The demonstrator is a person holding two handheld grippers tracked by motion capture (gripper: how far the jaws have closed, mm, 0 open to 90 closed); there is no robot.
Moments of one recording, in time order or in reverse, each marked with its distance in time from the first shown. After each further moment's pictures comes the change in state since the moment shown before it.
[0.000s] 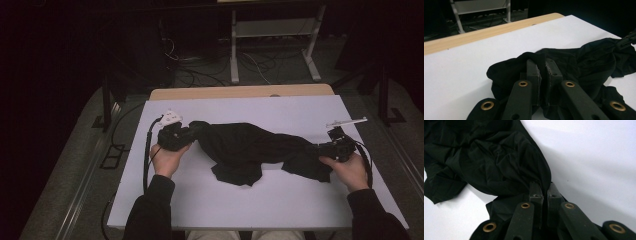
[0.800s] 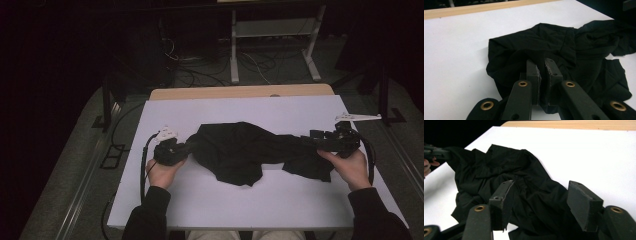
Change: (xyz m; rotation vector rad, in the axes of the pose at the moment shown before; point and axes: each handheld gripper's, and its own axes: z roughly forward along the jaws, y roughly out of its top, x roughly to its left) left arm 0.008 -0.045 -0.006 0.063 -0.023 -0.042; right arm 0.018 0.013 -0.024 -0.228 0.074 -0.041
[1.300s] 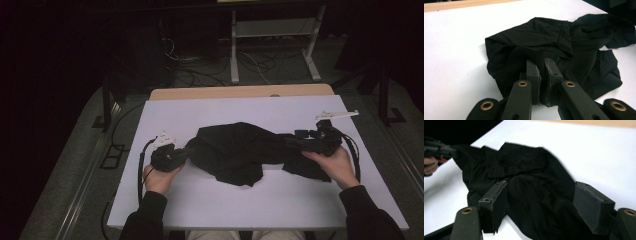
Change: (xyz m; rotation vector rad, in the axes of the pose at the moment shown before) left arm -0.006 -0.011 -0.014 0.022 -0.008 0.000; right arm 0.024 0.010 0.034 0.061 0.079 -0.059
